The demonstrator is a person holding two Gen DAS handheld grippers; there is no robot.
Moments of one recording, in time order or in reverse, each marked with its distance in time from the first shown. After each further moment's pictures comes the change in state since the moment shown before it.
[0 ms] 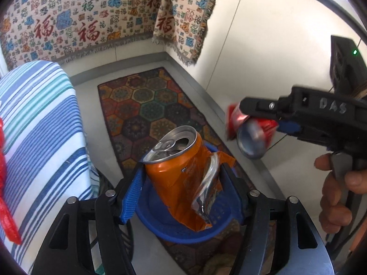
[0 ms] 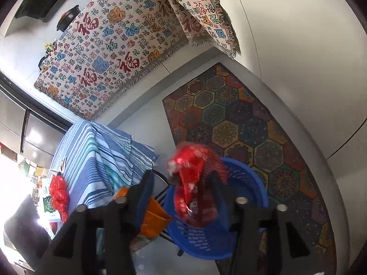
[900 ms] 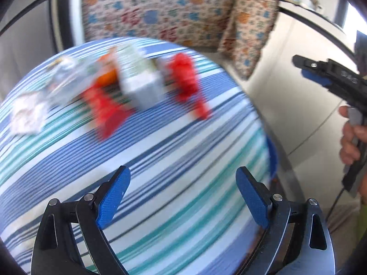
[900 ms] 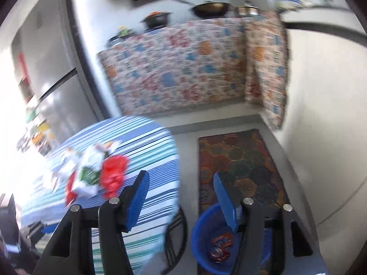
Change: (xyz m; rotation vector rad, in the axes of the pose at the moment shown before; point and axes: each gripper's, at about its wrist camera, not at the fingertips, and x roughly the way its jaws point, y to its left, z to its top) left arm -0.175 0.133 -0.144 -0.232 -0.079 0.202; right arm -0.076 0.198 -0.098 -0.550 -0.236 0.057
